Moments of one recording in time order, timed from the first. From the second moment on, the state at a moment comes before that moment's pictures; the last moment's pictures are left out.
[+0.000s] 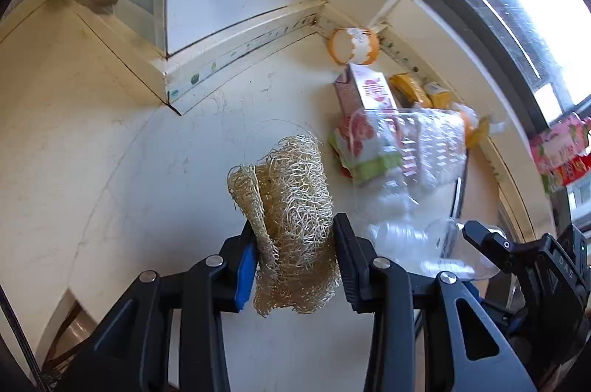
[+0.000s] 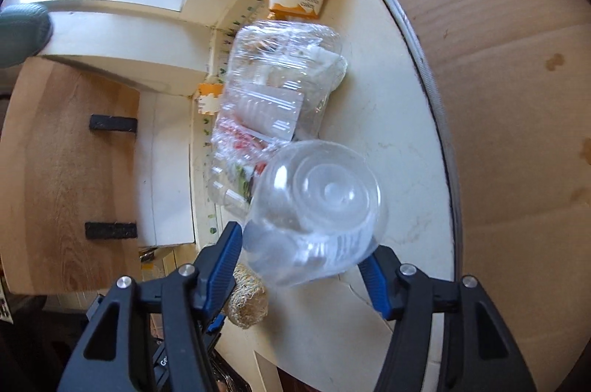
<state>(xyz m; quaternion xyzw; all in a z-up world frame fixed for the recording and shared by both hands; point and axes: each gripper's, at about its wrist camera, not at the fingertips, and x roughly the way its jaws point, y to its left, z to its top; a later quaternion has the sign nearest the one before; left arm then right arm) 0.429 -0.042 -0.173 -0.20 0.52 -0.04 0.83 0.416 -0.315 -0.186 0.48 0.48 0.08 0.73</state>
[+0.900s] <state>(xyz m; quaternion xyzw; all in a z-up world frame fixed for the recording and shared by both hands) 0.158 0.045 -0.119 -0.05 0.48 -0.21 0.85 0.119 -0.192 -0.129 0.38 0.42 0.03 0.82</state>
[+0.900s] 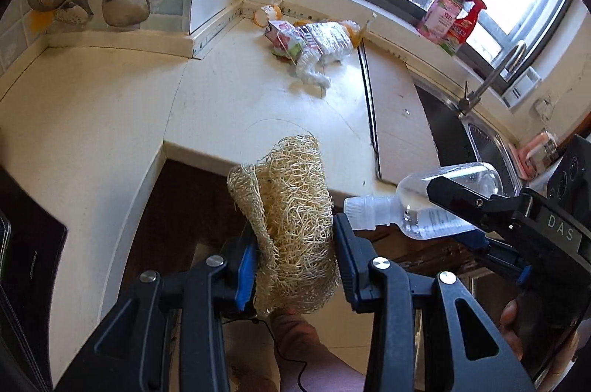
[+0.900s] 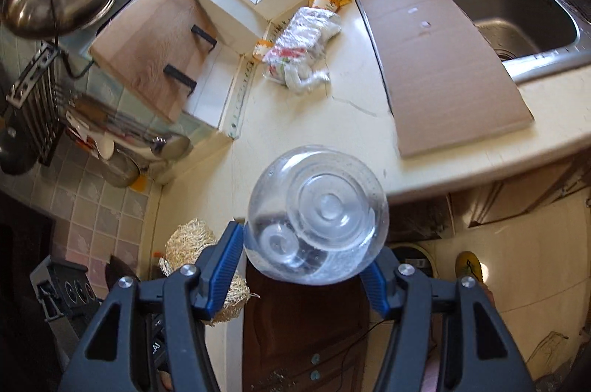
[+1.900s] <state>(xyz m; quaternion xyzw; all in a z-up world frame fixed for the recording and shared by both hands) 0.134 0.063 -0.416 0.02 0.57 -0.17 0.80 0.131 -0.127 -0.395 0.18 0.52 0.01 0.83</state>
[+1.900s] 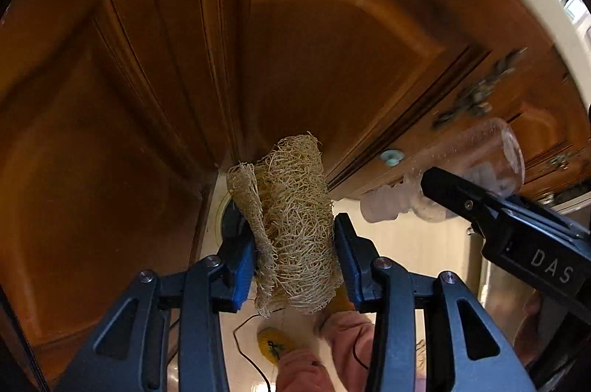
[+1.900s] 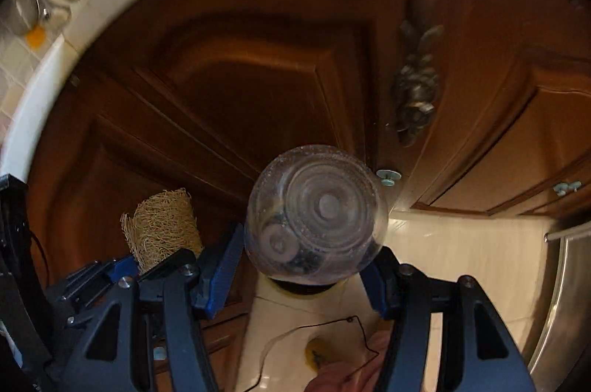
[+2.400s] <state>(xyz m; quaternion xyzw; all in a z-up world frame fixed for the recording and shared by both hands) 0.139 0.062 -0.462 0.08 0.58 -0.19 0.79 0.141 -0.119 -0.444 0.16 0.54 0.02 0.83</state>
